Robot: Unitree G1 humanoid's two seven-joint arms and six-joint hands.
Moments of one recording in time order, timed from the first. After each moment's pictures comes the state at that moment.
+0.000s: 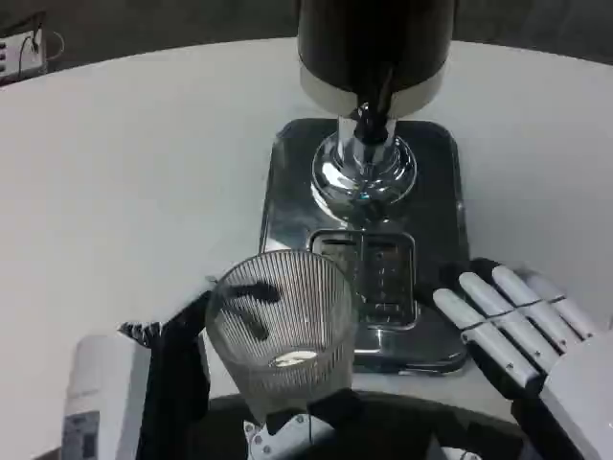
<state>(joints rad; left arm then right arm) 0.24 0.14 -0.14 -0.44 0.75 -0.30 0.44 0.33 -0.42 -0.10 -0.64 -0.95 -0.41 -0.16</state>
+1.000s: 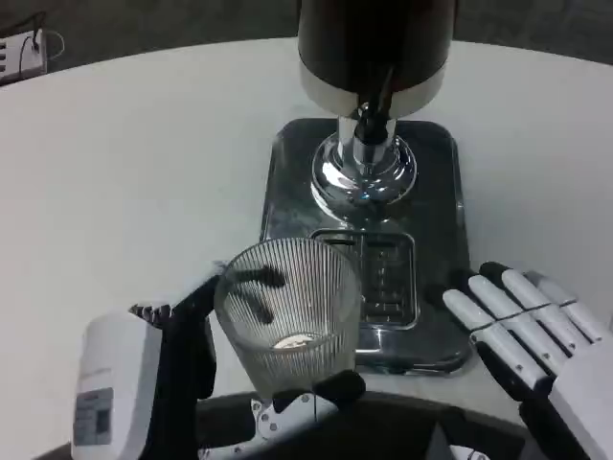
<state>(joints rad) 0.14 0.14 -0.12 -0.36 0.77 -0.30 0.45 0.36 -0.40 -0.12 -0.65 -0.95 -0.40 -0.16</state>
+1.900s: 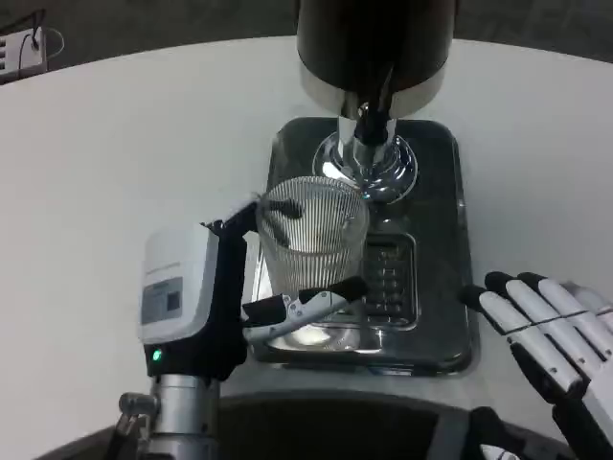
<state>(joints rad) -0.45 0.18 -0.15 0.34 0.80 -0.28 0.62 0.42 -0.38 -0.17 -0.67 -0.93 -0.39 -0.15</state>
